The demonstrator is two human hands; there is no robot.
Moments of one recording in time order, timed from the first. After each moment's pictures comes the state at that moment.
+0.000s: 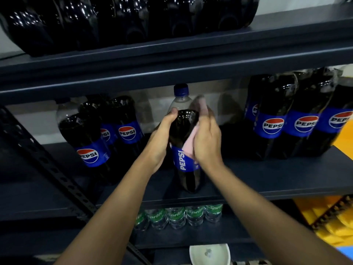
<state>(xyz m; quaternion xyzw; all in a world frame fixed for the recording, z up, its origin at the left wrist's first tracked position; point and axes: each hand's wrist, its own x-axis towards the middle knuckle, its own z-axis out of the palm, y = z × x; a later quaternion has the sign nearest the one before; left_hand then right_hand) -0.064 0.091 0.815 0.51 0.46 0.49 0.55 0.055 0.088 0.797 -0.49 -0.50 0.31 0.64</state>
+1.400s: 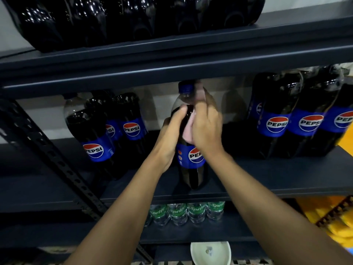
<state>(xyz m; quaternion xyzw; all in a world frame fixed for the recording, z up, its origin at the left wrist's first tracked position) -0.052 0.079 0.817 0.50 0.44 0.51 0.54 0.048 0.096 0.819 -0.47 -0.54 0.23 0.66</state>
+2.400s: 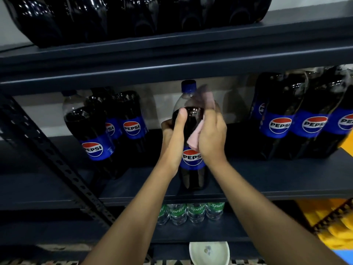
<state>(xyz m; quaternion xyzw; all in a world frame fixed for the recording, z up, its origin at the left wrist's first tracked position) -0.043 0.083 0.791 0.48 0.44 0.57 0.51 0.047 0.091 0.800 -0.44 -0.47 0.34 0.69</state>
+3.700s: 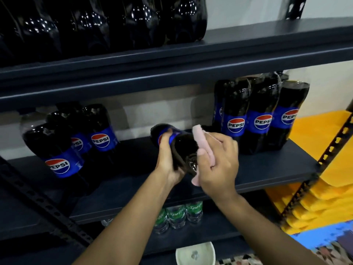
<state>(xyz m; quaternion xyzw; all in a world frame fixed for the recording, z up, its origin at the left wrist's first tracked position) 0.027 0.083 0.768 0.21 0.43 0.46 0.75 0.142 0.022 0.747 -0.51 -0.58 -0.06 0.64</state>
